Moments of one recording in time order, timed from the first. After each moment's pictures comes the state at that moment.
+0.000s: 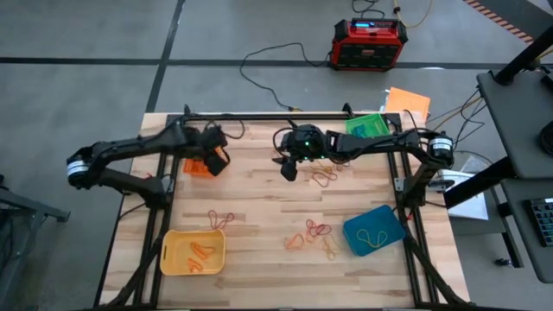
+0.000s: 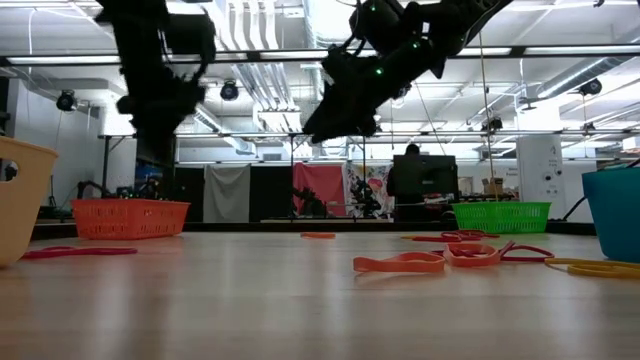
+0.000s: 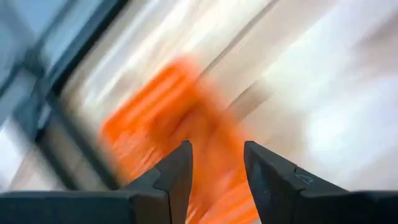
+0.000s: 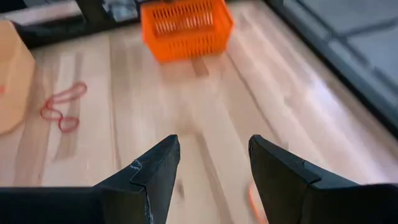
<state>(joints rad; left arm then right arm) 0.38 1.22 0.92 -1.00 -0.38 -0.34 -0.25 1.72 1.16 0.01 -0.05 0.07</state>
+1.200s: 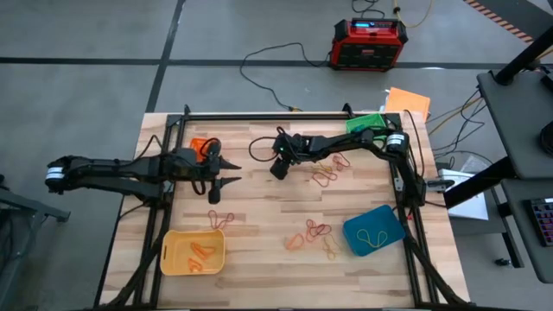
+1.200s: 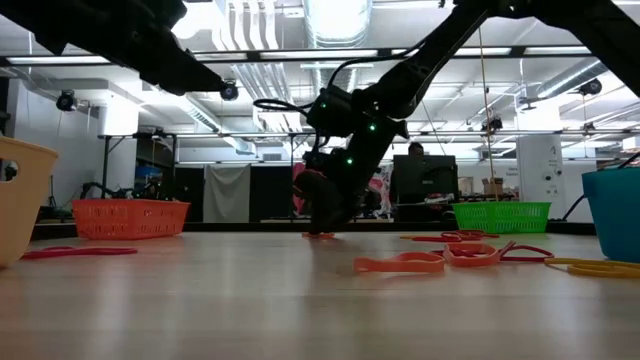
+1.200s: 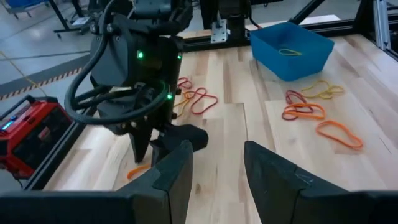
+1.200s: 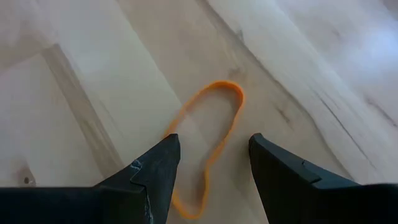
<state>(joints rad) 0.09 0.82 0.50 -0.03 -0.04 0.14 -0.31 2.13 1.35 -0.19 0.11 0.22</state>
